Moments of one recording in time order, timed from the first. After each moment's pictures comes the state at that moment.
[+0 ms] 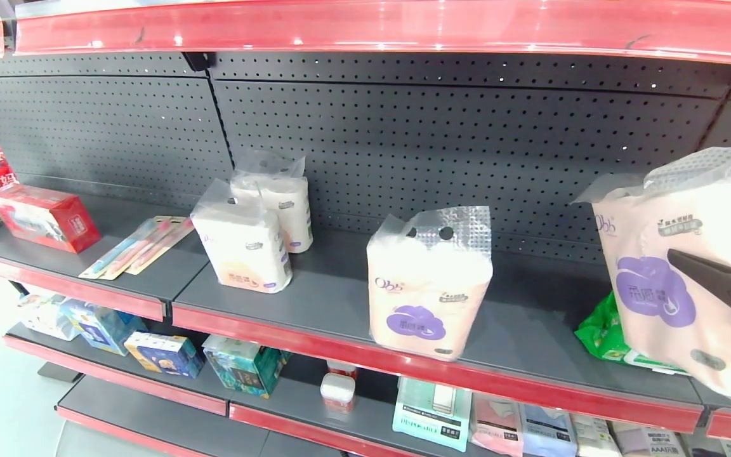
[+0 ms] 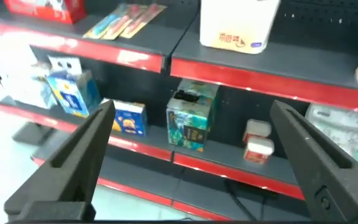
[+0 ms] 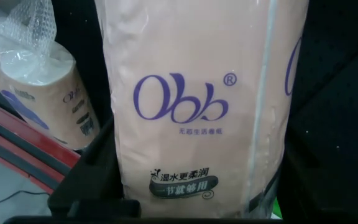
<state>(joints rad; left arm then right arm) -0.13 0.10 -0.01 -0.03 0.19 -0.01 0.15 1.01 -0.56 -0.30 0.02 -0.21</state>
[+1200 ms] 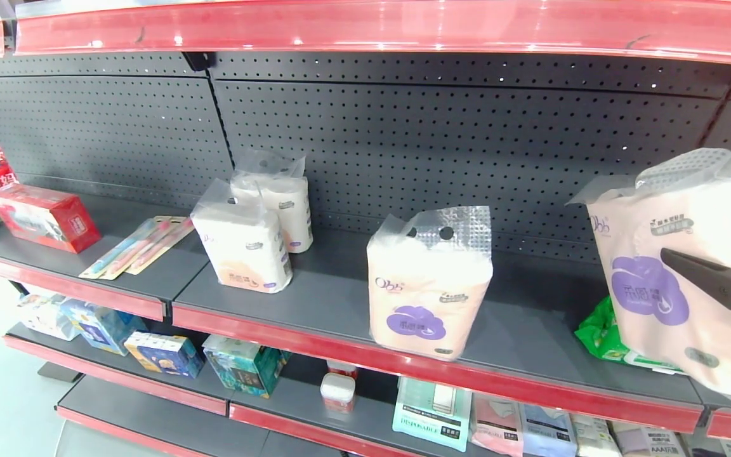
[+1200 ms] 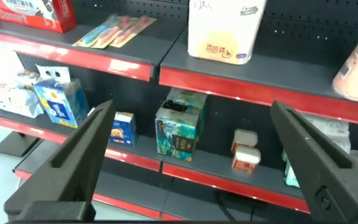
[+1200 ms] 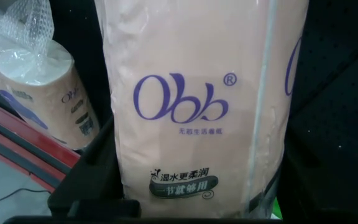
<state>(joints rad) 0.00 0.00 0.00 0.00 0.03 -0.05 0.15 1.04 -0.57 -0.31 0.02 -0.21</state>
